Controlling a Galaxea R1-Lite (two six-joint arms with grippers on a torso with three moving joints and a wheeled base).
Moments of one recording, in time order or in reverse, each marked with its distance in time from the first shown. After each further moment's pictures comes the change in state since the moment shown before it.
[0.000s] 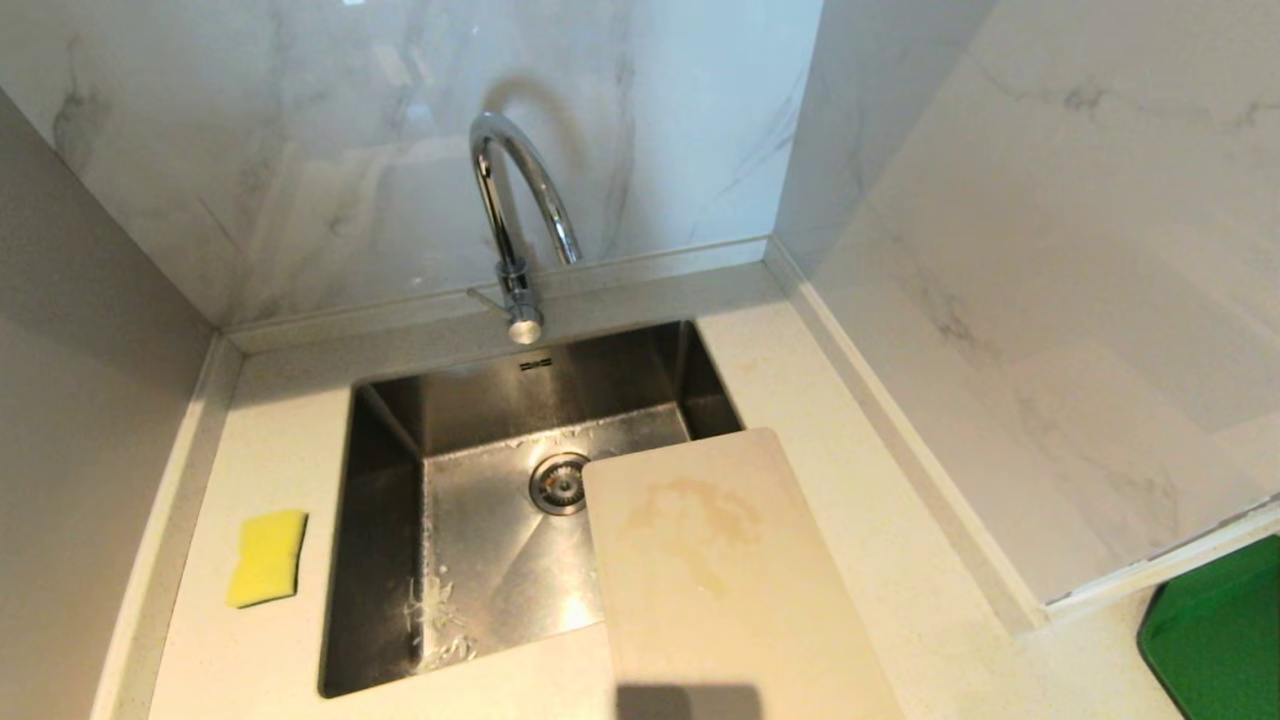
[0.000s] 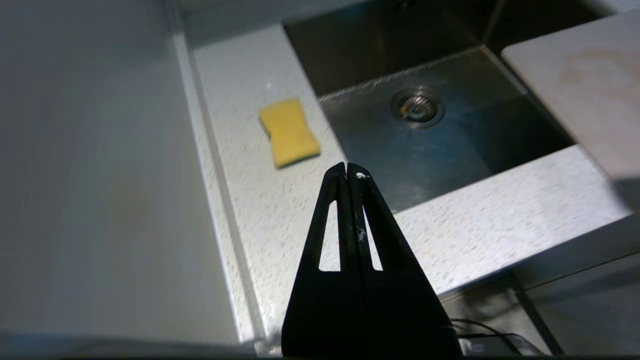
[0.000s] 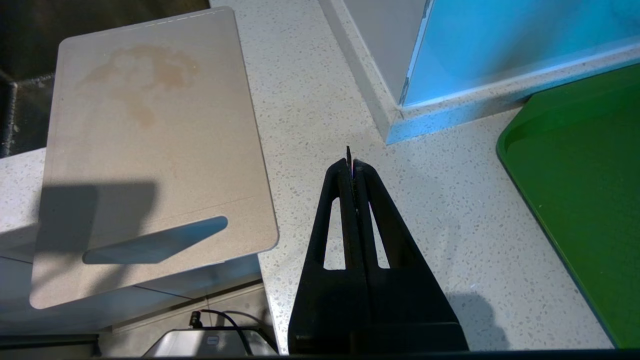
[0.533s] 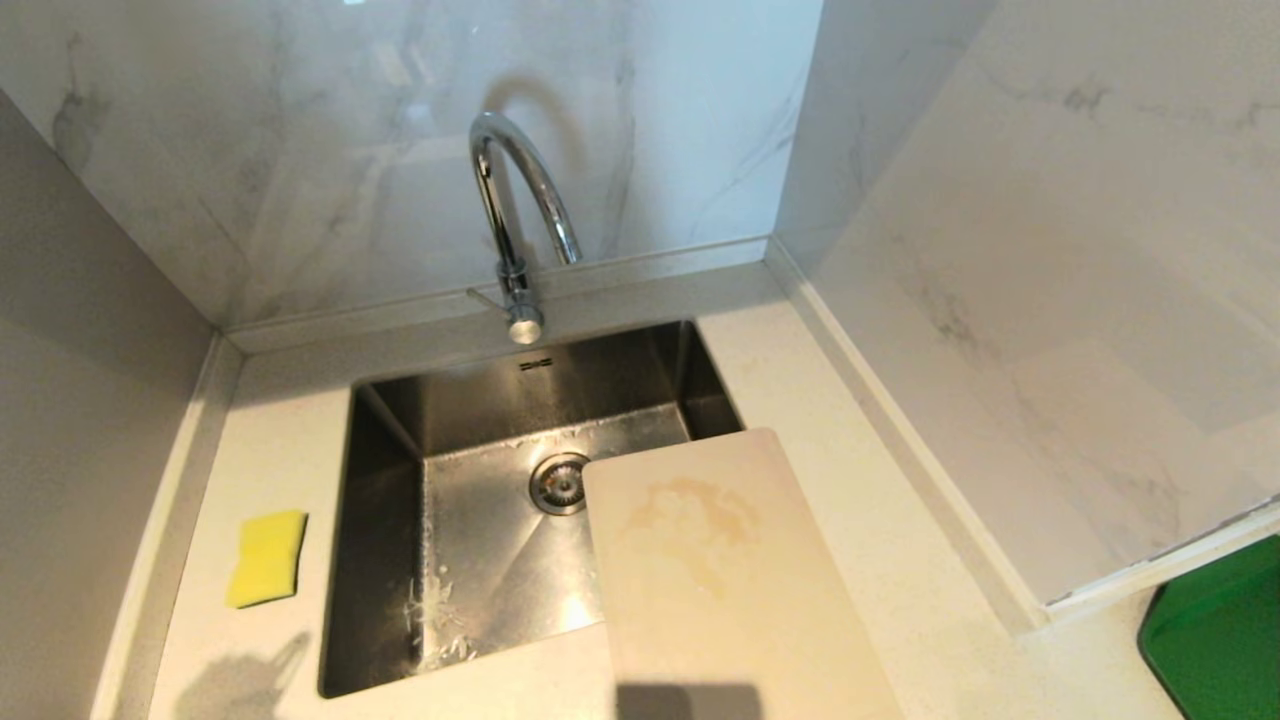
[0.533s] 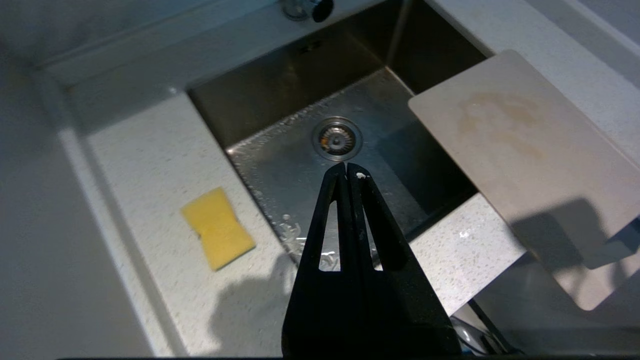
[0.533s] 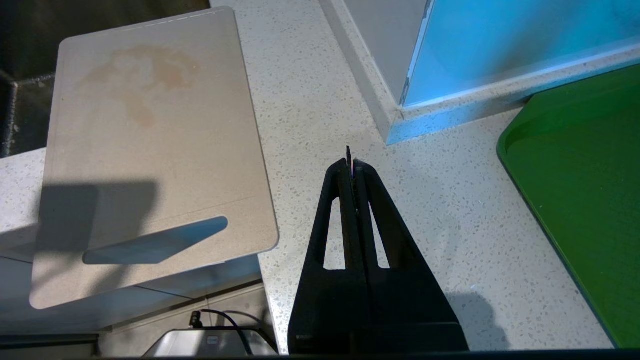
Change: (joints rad) left arm -0.003 0.581 -0.280 -0.225 -0.240 0.004; right arm 0.000 0.000 0.000 0.000 0.000 0.000
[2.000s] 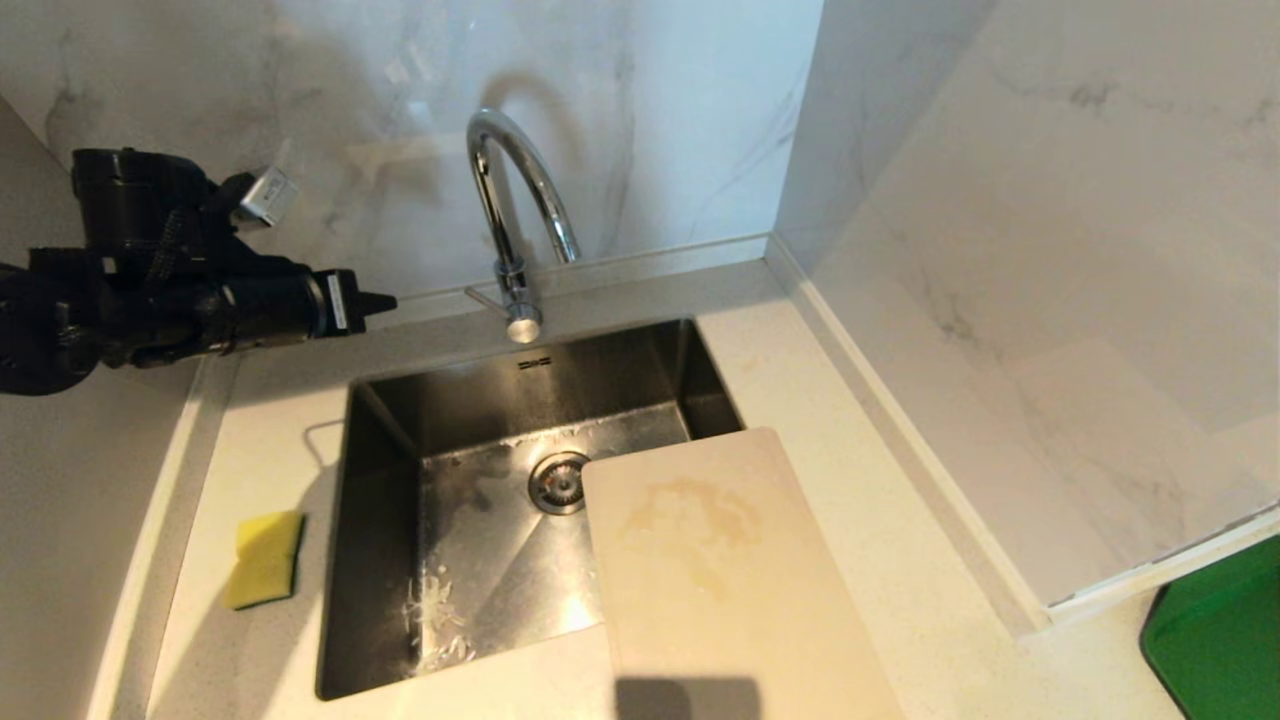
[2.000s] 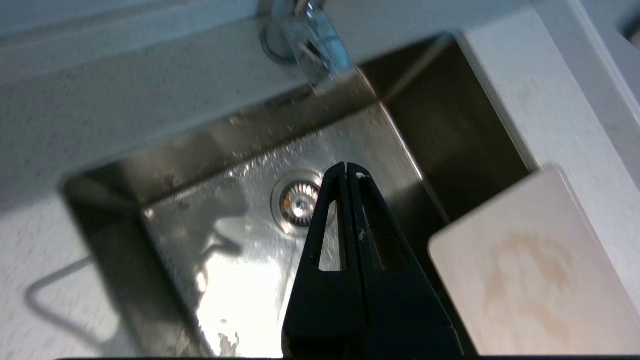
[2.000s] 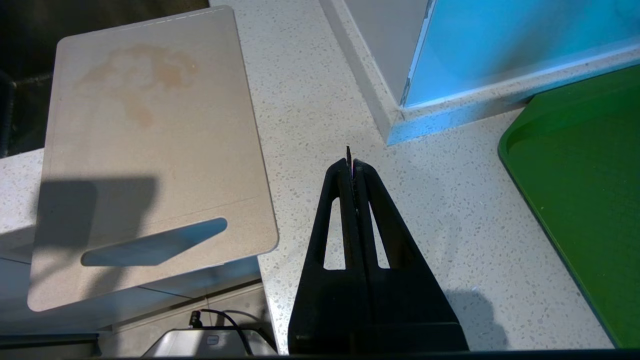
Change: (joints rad) left arm -0.173 1.194 -0.958 -0.051 0.099 -0.235; right arm 0.000 0.000 0.000 0.000 0.000 0.000
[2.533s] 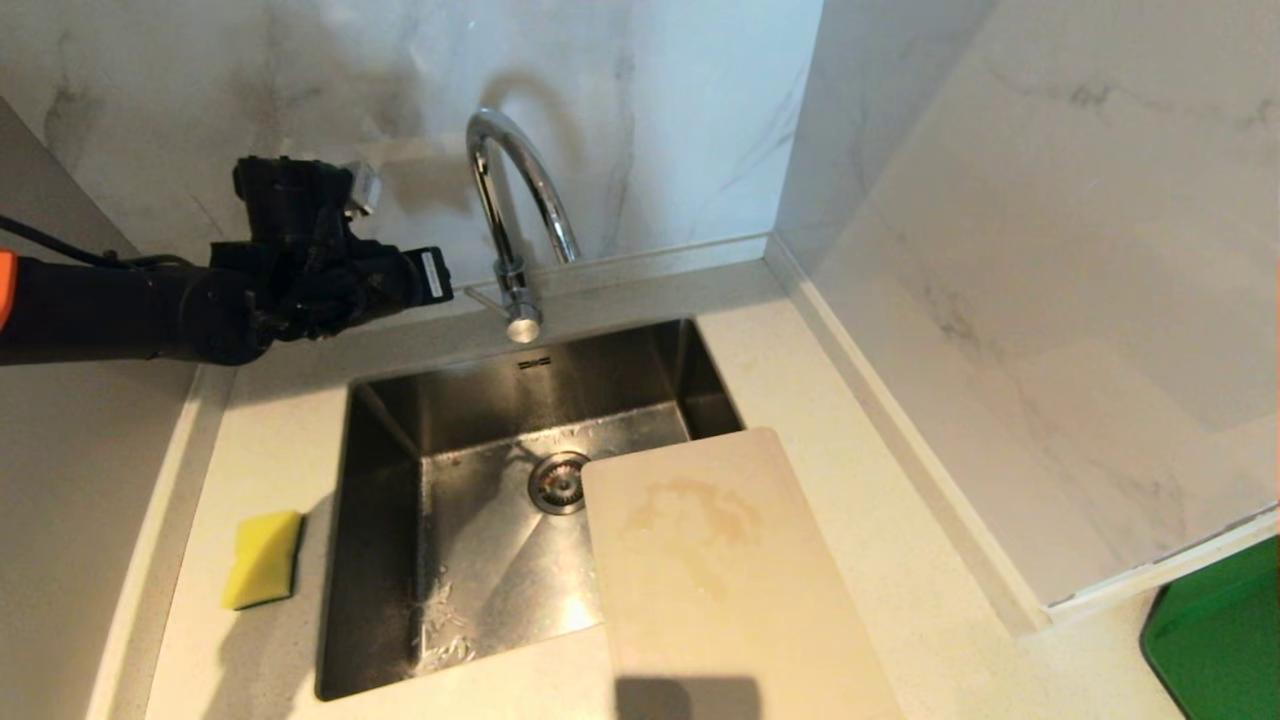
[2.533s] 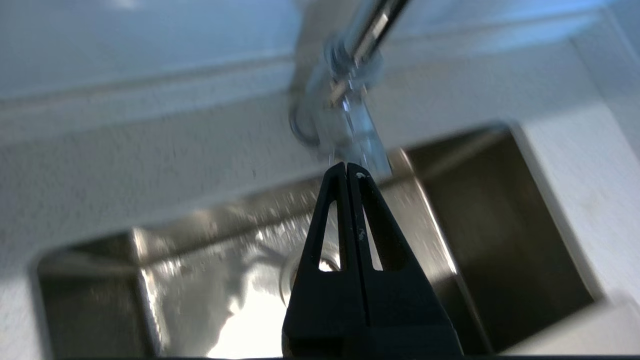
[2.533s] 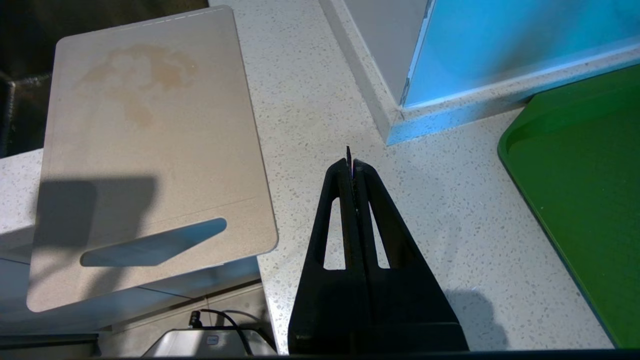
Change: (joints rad) left arm -0.094 0.278 -0.349 -0.030 0.280 -0.066; right arm 0.000 0.000 0.000 0.000 0.000 0.000
